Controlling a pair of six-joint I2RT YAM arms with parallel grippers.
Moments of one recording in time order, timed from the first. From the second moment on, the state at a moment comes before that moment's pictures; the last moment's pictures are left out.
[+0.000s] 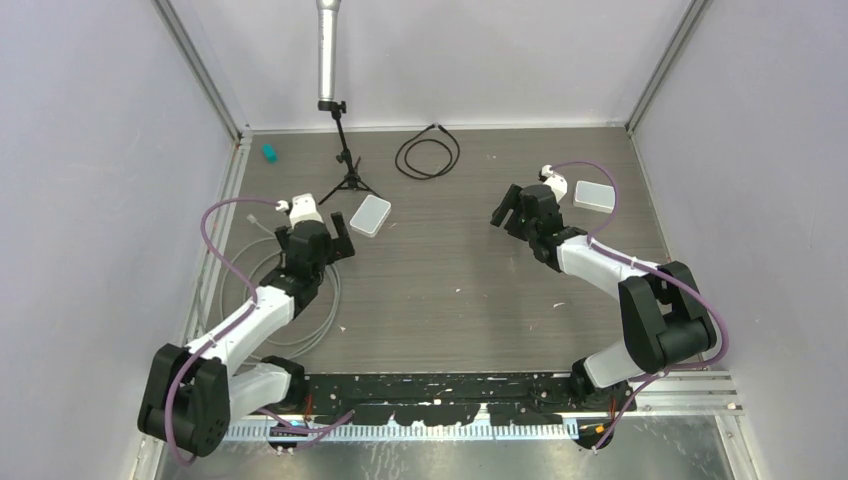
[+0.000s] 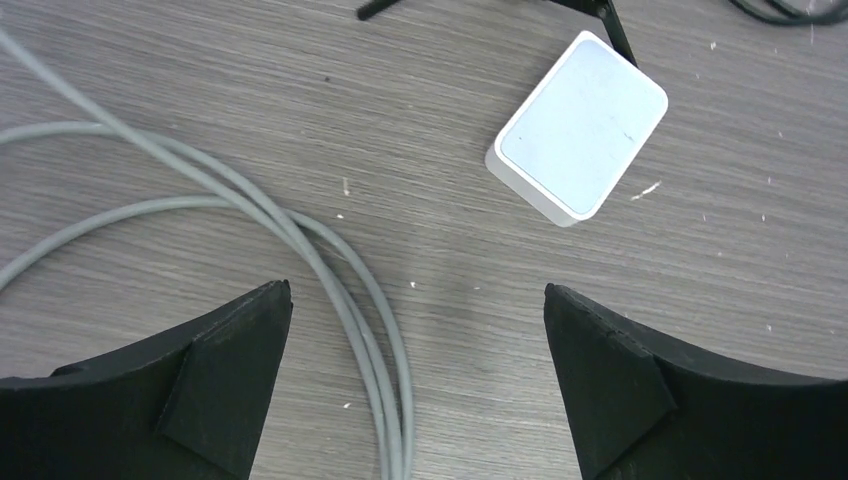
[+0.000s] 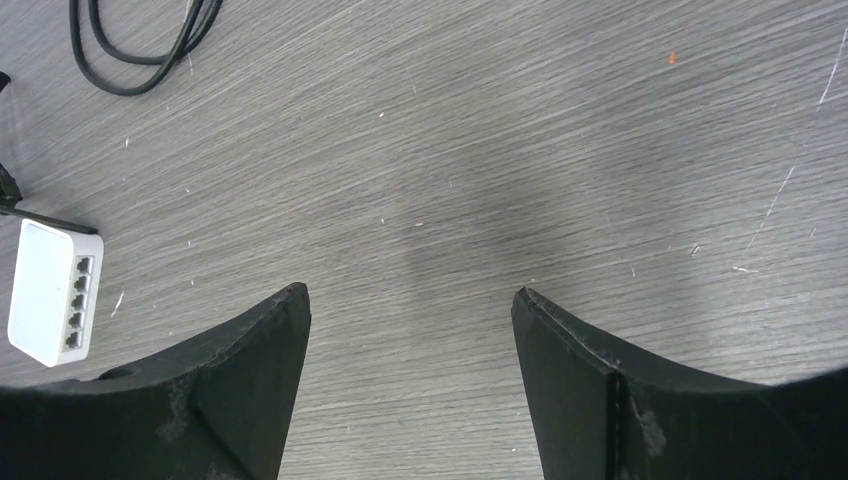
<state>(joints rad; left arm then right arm) -0.33 1.11 0.52 0.06 -0.37 -0.38 0.35 1.49 0.78 0.09 0.22 0.66</state>
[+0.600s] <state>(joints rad) -0.32 0.94 0.58 -0.24 -0.74 -0.52 0.35 1.49 0.79 0.08 0.24 0.66</state>
